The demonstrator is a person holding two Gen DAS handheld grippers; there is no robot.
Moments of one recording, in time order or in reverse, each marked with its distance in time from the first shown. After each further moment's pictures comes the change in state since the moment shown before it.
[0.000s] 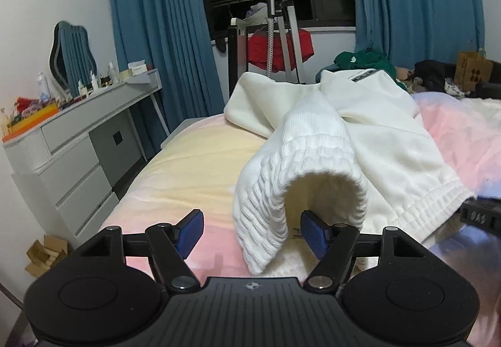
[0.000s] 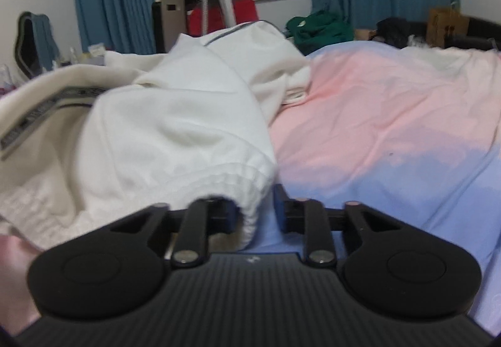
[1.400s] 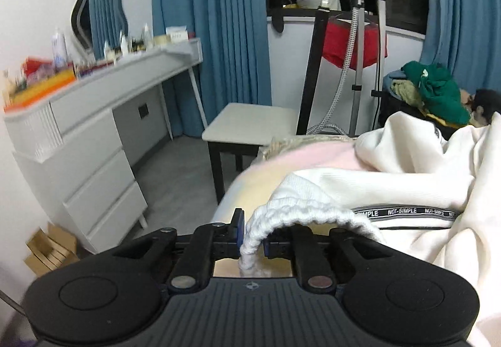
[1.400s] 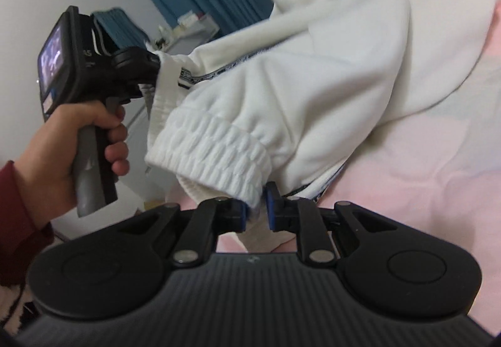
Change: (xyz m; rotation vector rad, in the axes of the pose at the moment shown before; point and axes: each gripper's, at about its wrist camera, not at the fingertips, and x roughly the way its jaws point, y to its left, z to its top) left arm 0.203 0.232 0.114 -0.170 0.114 0.036; right arm 0.023 0.204 -0.010 0.177 0.249 0.425
